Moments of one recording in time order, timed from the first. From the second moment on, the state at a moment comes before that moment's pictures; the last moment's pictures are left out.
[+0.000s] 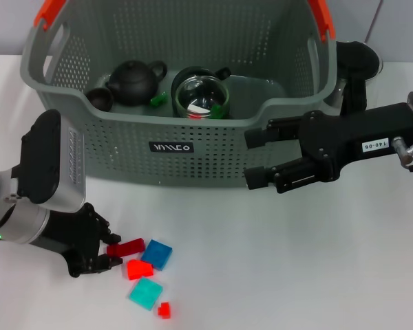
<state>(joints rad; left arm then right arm) -0.38 -2.17 -2.00 -1.21 -0.57 1.48 -1.52 0.79 2.01 -0.83 -0.62 -1.96 -1.78 1.65</state>
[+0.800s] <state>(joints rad) -0.43 -2.16 -2.13 -1.32 -0.61 1.70 -1.55 0.79 2.01 -0.81 -0.63 -1.96 -1.79 1.65</state>
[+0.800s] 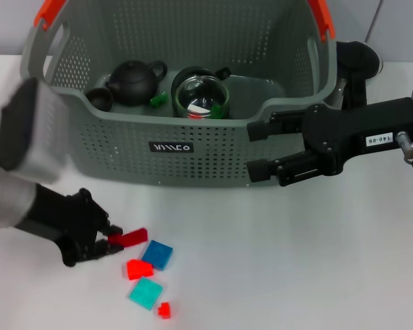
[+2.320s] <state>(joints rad) -0.78 -2.08 -2.29 -1.18 -0.77 1.32 -2.13 0.77 1.96 -0.81 -0.63 -1.98 -1.89 1.65</state>
